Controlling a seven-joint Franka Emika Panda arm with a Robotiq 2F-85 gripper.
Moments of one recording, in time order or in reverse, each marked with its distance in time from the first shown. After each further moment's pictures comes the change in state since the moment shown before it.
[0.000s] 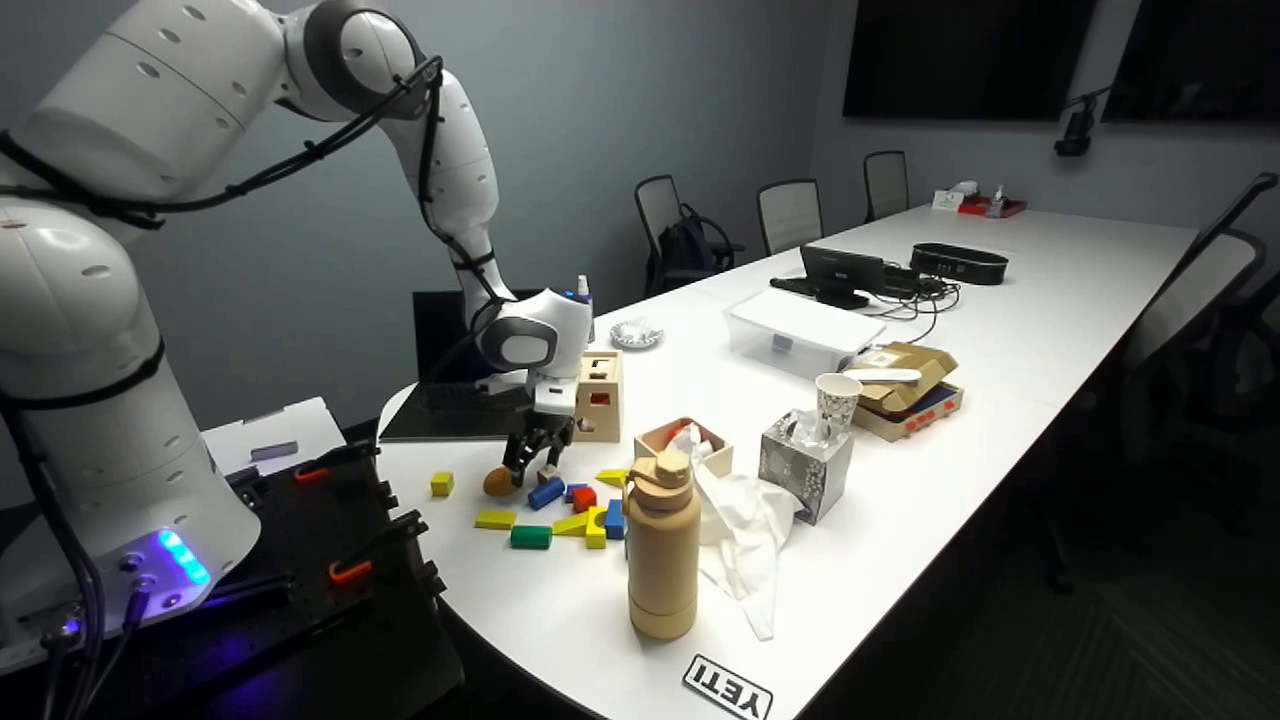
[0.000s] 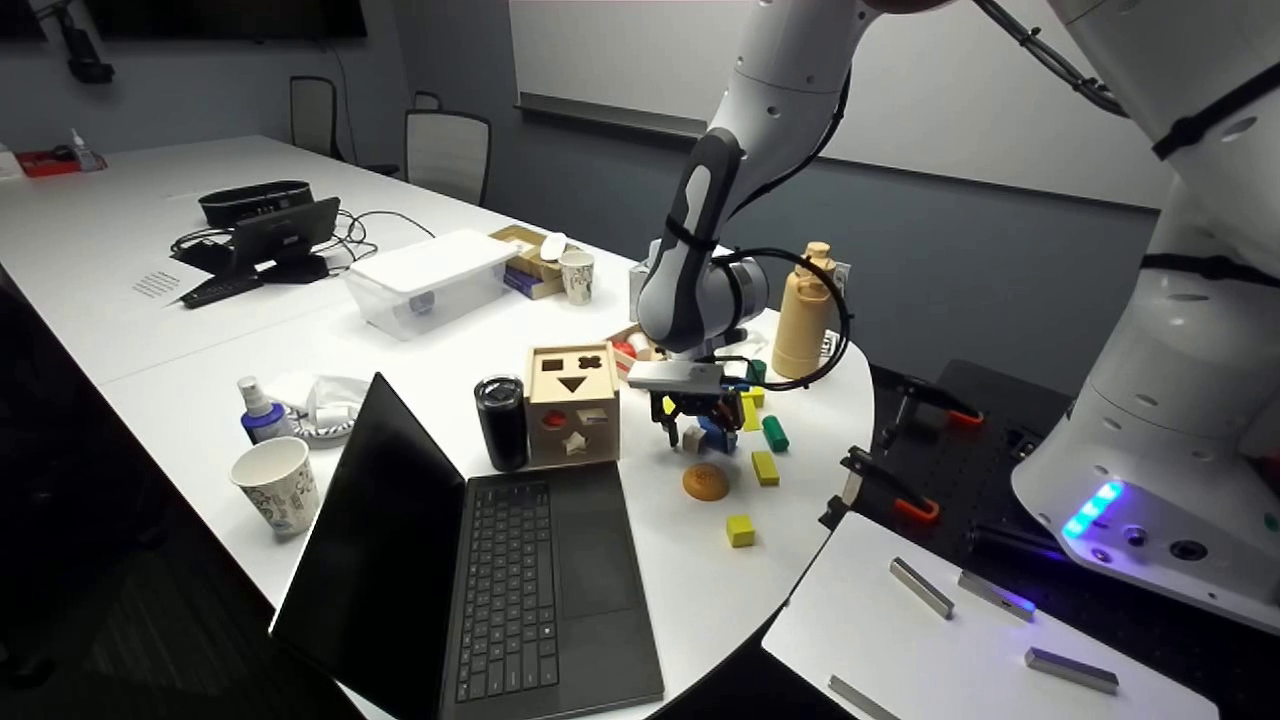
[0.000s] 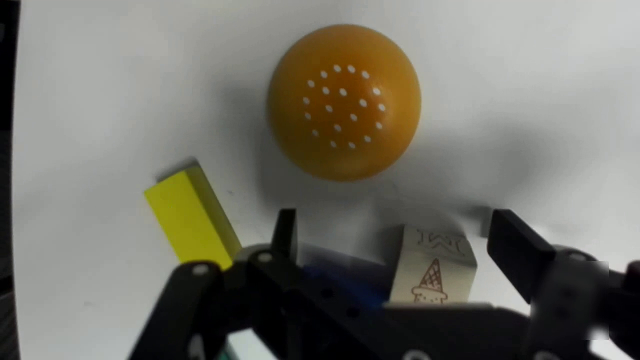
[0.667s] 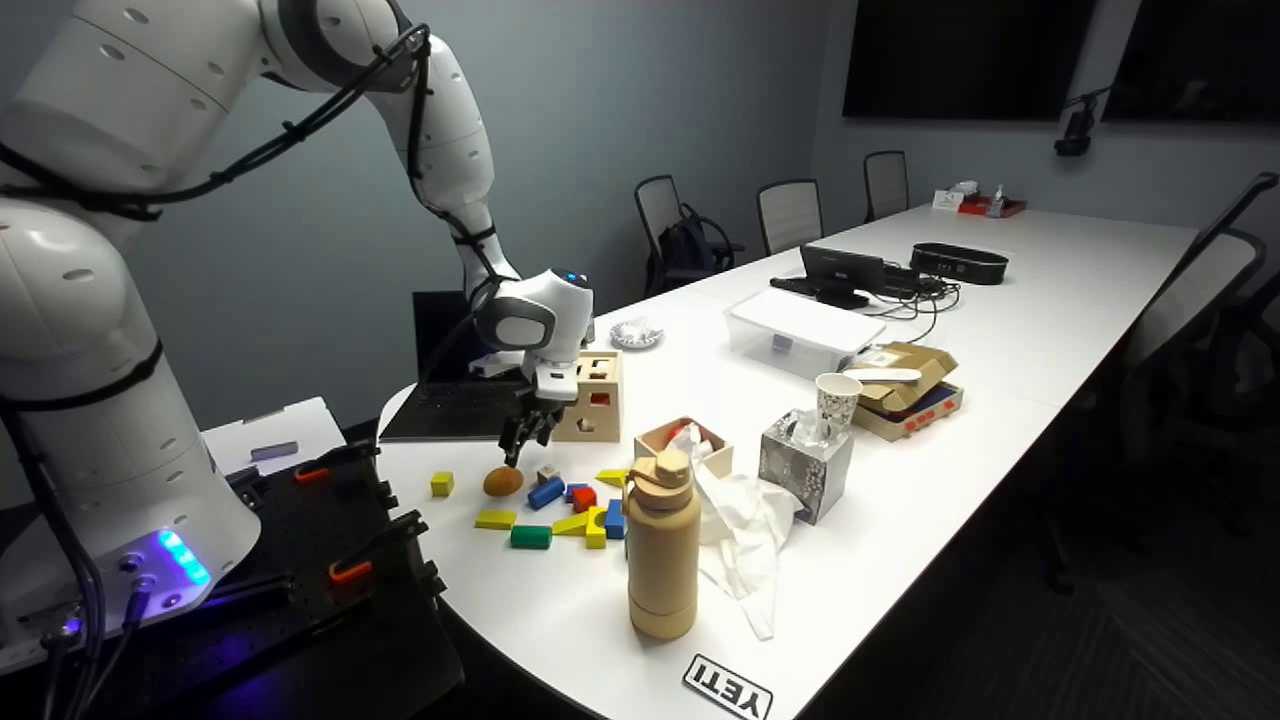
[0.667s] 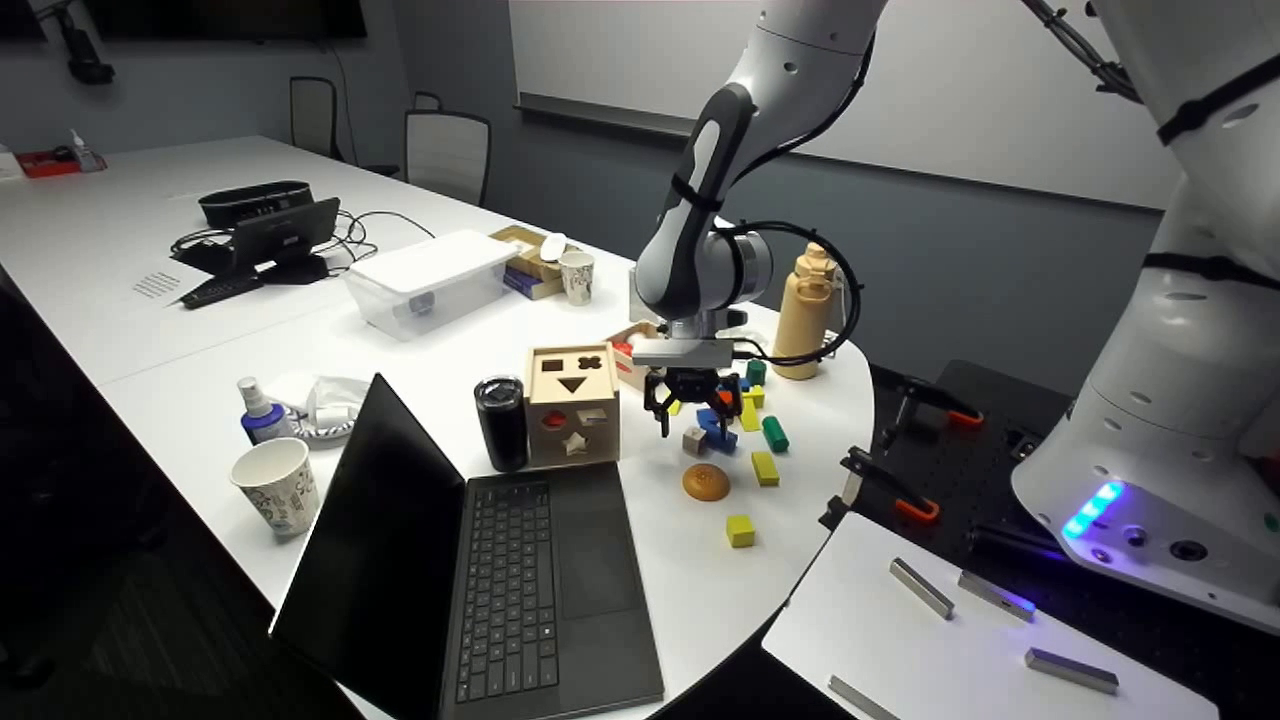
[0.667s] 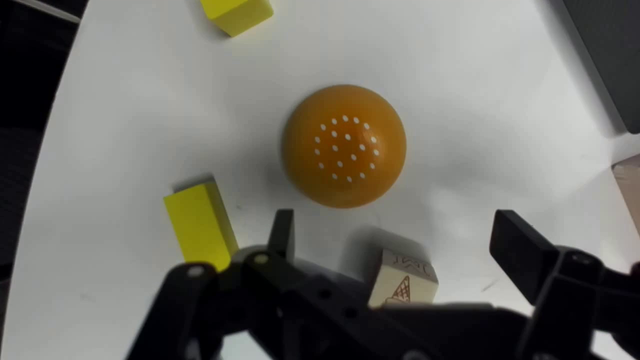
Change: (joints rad) arm -0.078 -0.103 0.074 -0.053 0.060 -0.046 -0.197
